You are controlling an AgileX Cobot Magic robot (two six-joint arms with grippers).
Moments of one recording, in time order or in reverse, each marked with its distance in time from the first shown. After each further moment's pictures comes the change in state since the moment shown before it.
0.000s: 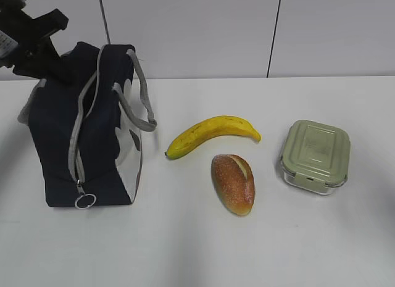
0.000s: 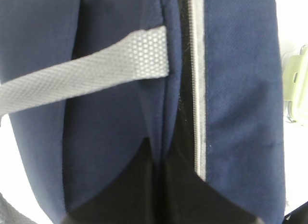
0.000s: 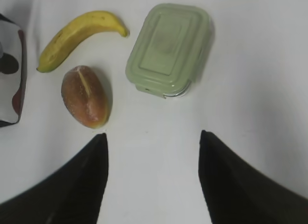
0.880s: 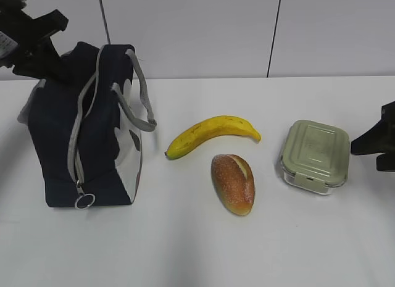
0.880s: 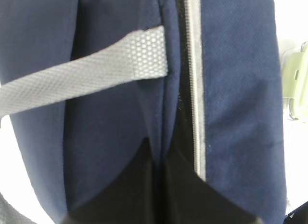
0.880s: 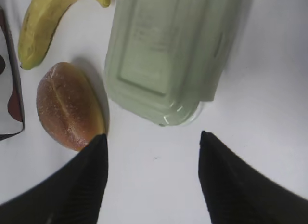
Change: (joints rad) left arm 0.000 0.000 0.000 0.000 0.001 0.019; right arm -0.236 0.678 -0.068 0.581 -0.046 -0.609
